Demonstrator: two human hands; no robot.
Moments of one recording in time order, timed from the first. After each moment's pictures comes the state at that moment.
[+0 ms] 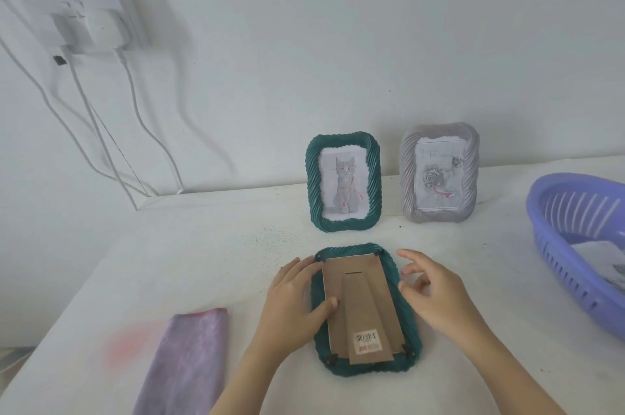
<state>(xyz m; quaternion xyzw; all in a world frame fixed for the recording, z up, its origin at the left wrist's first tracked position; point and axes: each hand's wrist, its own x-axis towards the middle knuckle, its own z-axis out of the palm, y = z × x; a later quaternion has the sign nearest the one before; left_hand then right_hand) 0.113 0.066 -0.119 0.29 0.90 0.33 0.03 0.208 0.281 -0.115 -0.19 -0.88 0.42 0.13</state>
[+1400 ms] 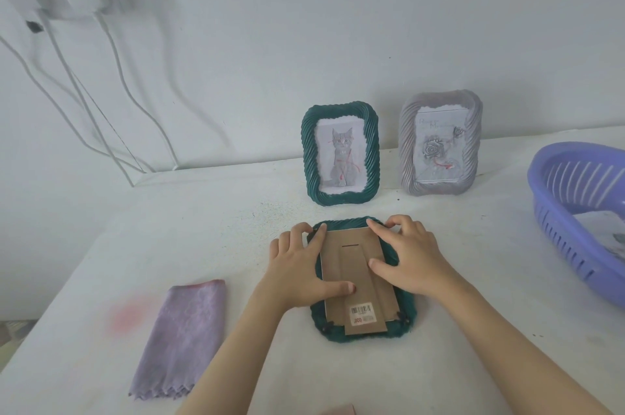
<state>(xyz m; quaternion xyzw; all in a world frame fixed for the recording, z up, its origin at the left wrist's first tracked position) 0.105 0.081 -0.107 0.32 0.94 0.10 0.08 0.181 0.276 -0.114 -0.09 -0.97 0.22 0.05</state>
